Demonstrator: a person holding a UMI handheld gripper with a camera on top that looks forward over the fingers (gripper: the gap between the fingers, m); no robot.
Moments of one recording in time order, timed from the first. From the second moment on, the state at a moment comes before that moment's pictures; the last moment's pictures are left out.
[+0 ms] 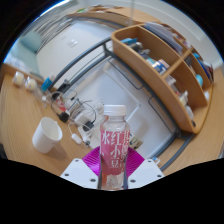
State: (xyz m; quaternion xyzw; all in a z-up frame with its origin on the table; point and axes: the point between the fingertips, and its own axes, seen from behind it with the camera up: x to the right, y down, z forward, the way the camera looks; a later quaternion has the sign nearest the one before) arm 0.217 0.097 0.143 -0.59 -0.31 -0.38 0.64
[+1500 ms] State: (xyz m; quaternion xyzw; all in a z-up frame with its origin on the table) arm 0.232 -0.025 0.053 -0.70 -0.01 -0.12 0.71
